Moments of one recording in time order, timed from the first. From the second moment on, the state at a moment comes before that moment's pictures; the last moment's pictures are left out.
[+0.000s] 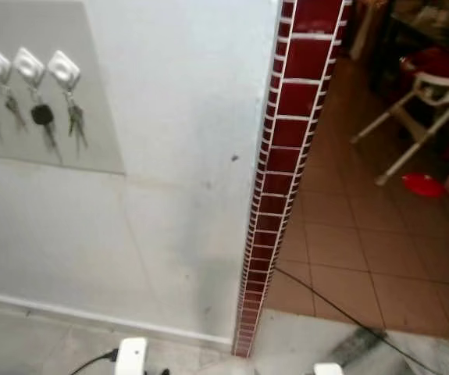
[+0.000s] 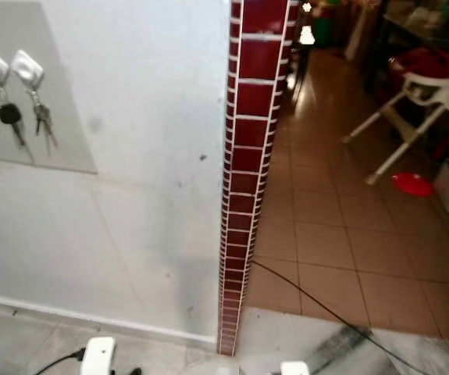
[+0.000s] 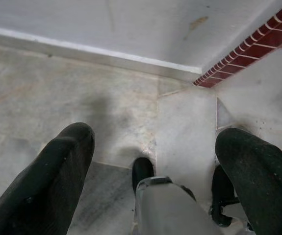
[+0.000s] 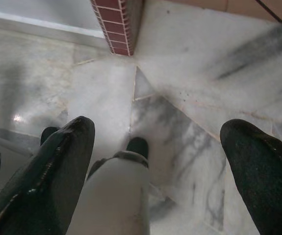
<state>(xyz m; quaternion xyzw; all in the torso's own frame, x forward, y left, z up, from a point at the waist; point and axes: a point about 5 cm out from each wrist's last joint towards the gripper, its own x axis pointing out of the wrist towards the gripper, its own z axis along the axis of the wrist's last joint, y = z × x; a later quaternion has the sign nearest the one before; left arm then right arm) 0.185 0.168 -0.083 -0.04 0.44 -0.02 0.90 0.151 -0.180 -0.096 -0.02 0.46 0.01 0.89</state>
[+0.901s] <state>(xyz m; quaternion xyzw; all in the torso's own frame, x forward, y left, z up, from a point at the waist) 0.182 0.157 -0.086 -0.05 0.44 -0.03 0.89 0.149 -0.189 -0.096 -0.02 0.46 0.00 0.89</state>
